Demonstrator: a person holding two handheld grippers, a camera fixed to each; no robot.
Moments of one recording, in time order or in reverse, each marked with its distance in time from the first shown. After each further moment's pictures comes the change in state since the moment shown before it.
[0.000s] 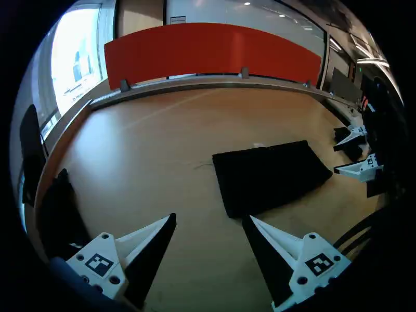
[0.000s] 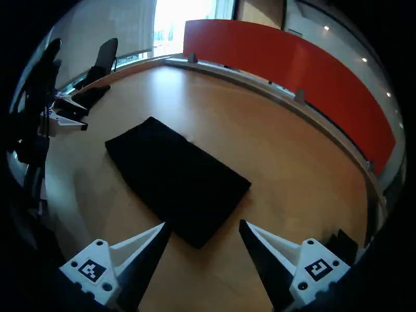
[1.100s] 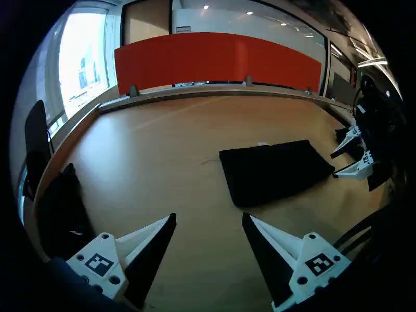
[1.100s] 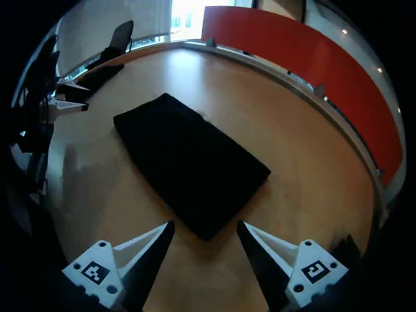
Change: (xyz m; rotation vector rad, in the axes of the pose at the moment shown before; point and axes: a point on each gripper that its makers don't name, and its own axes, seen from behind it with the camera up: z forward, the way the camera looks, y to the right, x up) left arm -0.024 -0.010 -0.010 0.038 0.086 -0.007; right arm -0.022 -0.009 0.014 0.077 -0.095 -0.081
